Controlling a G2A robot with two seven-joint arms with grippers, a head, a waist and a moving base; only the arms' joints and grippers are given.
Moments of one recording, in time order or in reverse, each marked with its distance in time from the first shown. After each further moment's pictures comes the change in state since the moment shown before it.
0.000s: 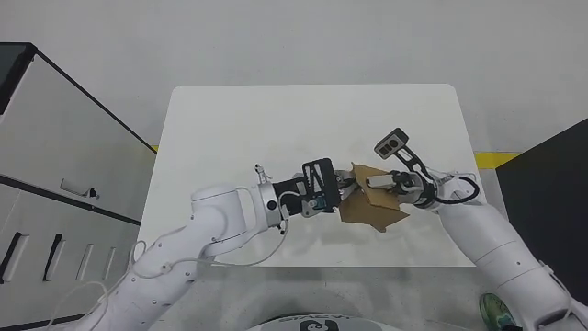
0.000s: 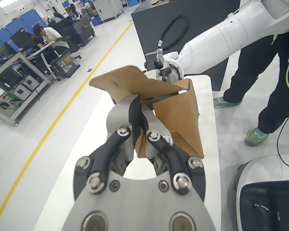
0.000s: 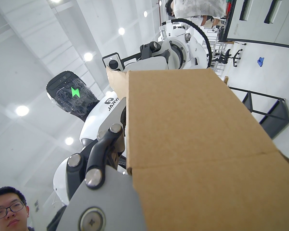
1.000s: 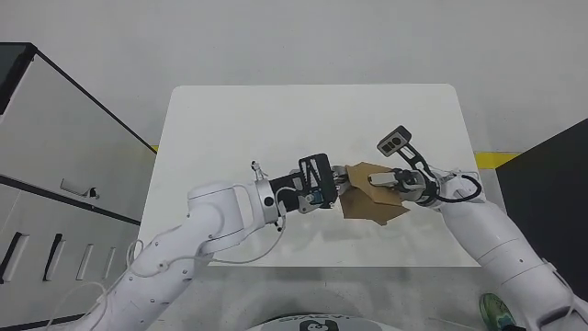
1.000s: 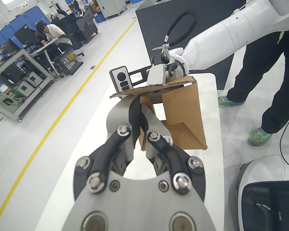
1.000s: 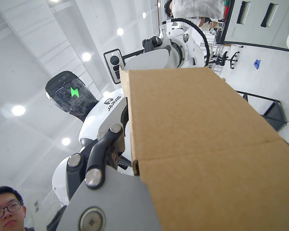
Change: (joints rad) left arm 0.005 -0.003 -0.016 0.002 -0.010 -0.010 -0.022; right arm 0.017 0.015 -0.013 0.010 0.014 -0.025 0.000
